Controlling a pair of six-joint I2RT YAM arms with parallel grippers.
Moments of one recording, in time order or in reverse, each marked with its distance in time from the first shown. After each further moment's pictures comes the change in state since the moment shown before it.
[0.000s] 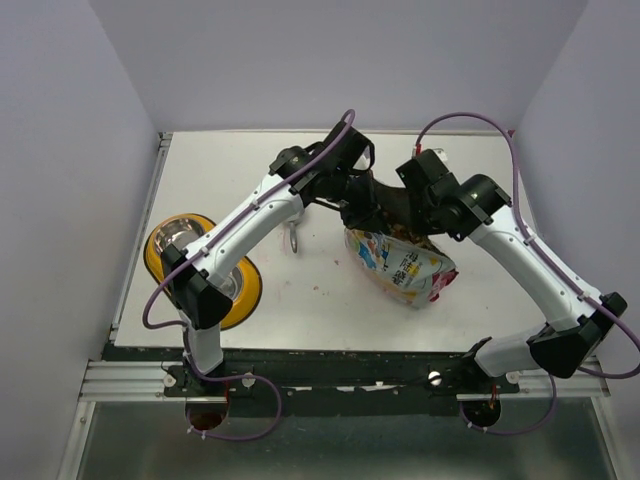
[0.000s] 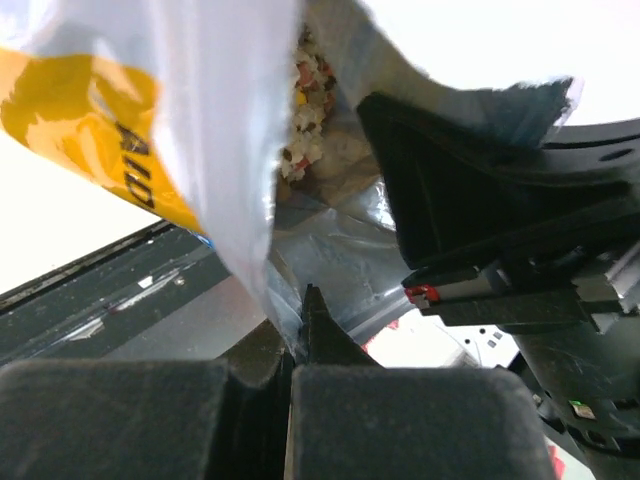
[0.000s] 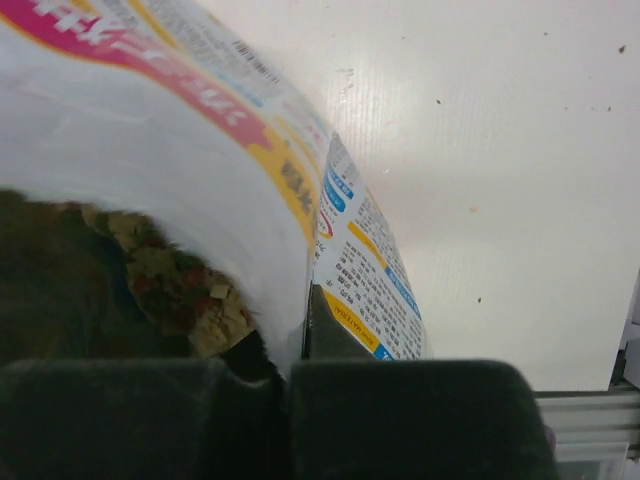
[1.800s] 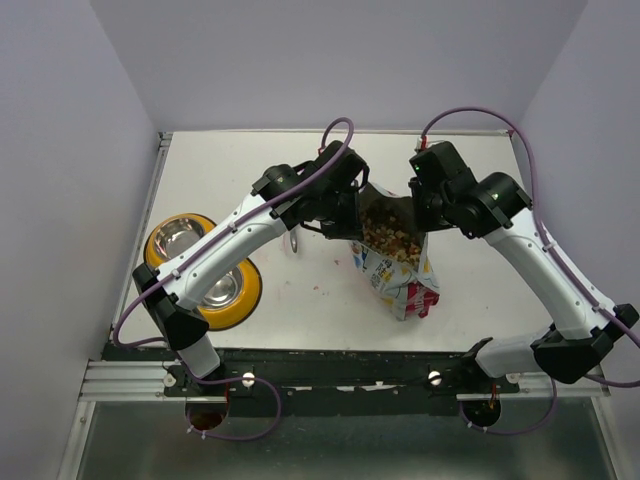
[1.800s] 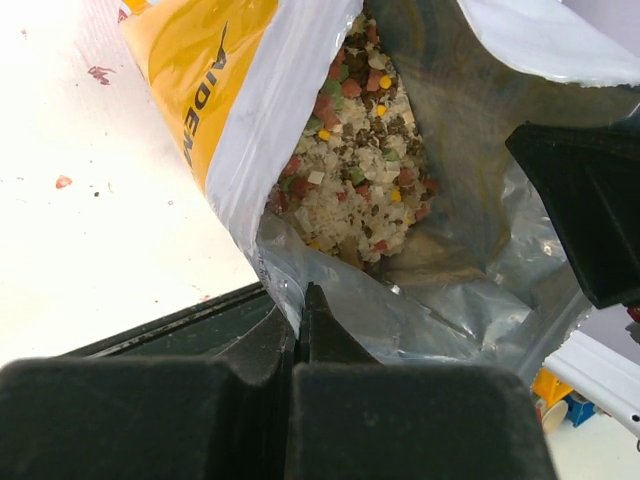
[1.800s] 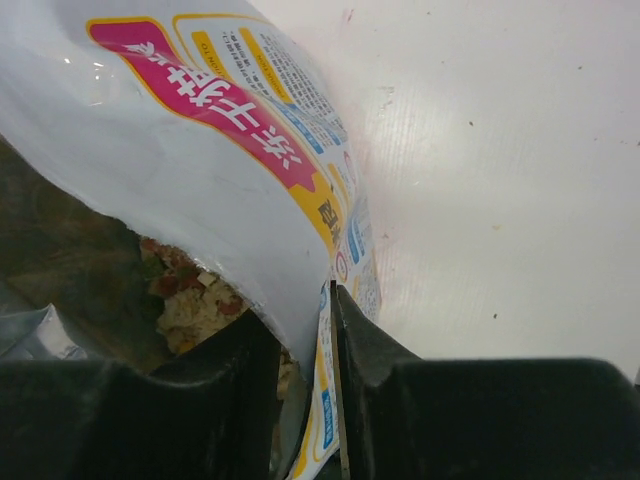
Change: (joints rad) left arm -0.093 -0.138 -0.087 -0.084 -0.423 0.175; right arm -0.009 -0.037 0.082 -0.011 -0.088 -0.057
